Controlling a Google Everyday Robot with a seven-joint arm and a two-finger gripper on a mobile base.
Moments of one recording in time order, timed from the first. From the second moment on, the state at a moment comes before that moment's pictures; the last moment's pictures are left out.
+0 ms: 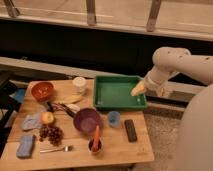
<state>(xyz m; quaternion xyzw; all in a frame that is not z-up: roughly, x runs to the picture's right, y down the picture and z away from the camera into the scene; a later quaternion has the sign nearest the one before) 0.226 0.027 0.727 -0.23 0.15 0.70 0.66</state>
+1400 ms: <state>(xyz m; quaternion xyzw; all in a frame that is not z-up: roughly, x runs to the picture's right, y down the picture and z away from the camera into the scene) 0.226 0.027 0.727 -0.23 0.15 0.70 0.66</state>
